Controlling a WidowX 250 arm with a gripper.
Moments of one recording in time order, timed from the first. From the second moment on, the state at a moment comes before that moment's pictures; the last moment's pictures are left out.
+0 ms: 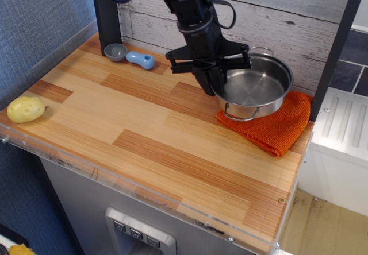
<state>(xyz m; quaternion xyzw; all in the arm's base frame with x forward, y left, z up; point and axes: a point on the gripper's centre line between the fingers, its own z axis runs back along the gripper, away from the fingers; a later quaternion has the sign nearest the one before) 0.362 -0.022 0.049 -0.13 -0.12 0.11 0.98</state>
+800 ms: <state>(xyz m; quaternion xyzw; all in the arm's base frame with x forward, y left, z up) 0.382 -0.051 0.014 -0.09 -0.09 0.10 0.99</state>
